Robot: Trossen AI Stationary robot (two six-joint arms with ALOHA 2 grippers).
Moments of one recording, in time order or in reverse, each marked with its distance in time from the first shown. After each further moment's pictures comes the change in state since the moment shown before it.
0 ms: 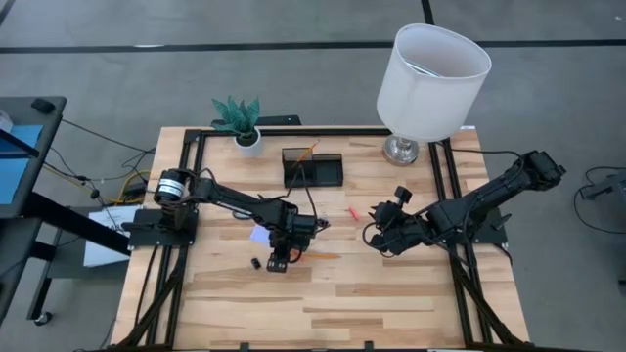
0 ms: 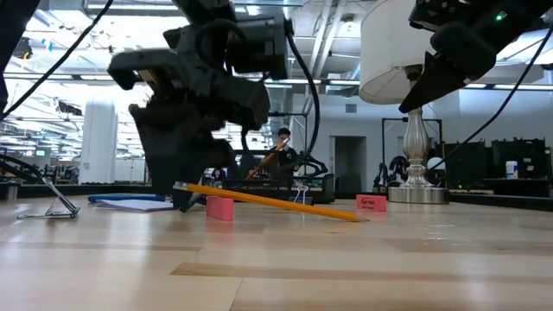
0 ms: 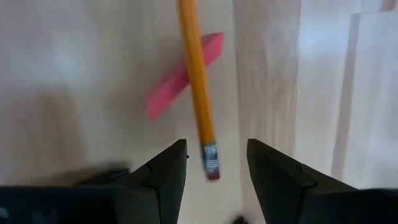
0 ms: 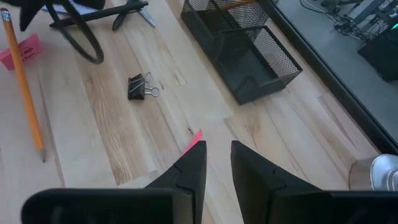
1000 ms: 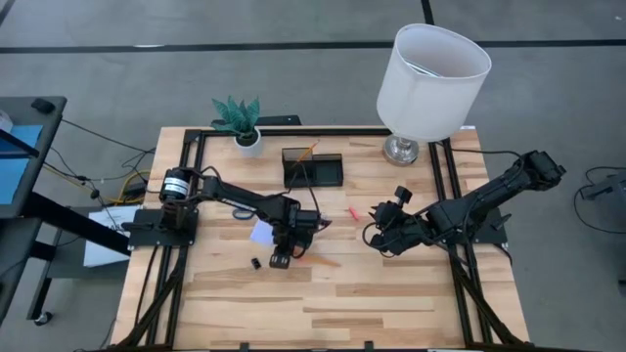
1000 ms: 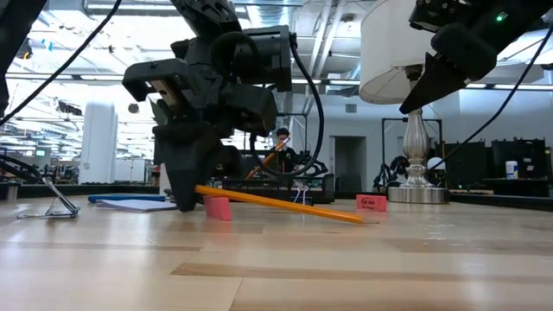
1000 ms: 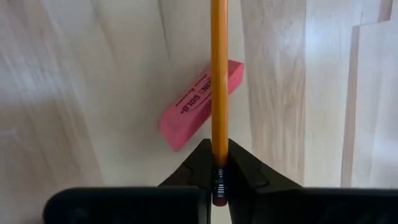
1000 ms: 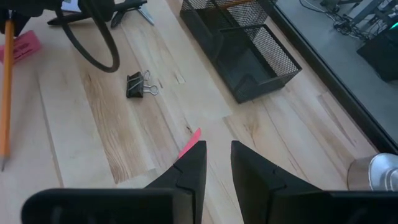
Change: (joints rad) left arm 0.042 0.021 0.002 0.032 0.040 0.074; right arm 0.000 0.000 -0.001 -0.006 0.000 0.001
